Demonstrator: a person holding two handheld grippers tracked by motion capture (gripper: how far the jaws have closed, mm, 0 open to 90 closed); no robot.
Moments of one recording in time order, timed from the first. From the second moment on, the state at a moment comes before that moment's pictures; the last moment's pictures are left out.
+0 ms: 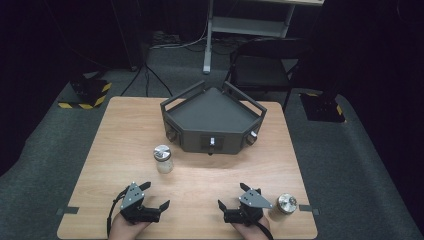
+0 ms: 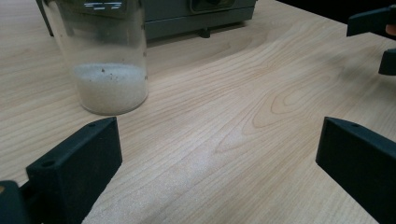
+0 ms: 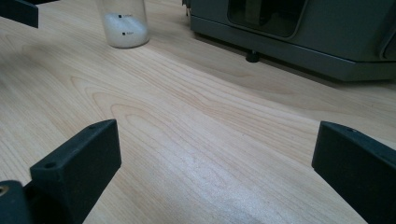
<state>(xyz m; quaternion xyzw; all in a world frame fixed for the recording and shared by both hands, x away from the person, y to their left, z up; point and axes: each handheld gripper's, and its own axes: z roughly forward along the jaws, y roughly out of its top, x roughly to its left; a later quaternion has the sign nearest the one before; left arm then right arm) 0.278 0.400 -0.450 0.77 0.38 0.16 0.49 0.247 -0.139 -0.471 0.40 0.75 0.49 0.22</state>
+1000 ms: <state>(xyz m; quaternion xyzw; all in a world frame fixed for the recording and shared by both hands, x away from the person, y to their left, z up) 0.278 0.396 -0.447 0.78 0.38 0.15 0.47 0.245 -0.144 -0.476 0.39 0.74 0.51 0.22</state>
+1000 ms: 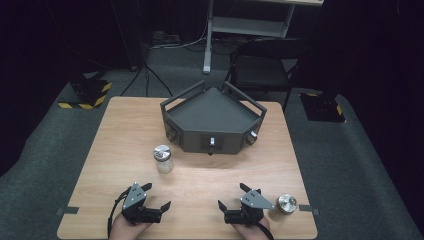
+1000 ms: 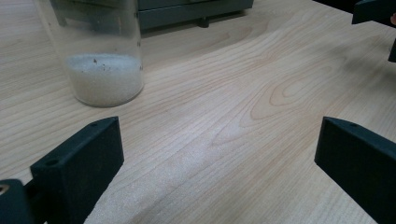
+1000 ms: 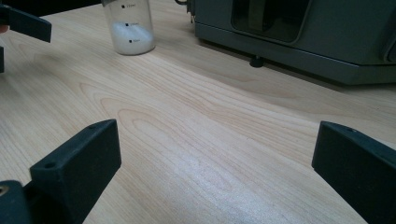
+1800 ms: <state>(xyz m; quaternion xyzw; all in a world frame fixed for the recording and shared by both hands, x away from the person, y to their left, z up) 0.276 0.399 -0.449 0.78 0.37 0.15 0.48 0.247 -0.146 -0.476 0.40 0.74 0.51 0.21</state>
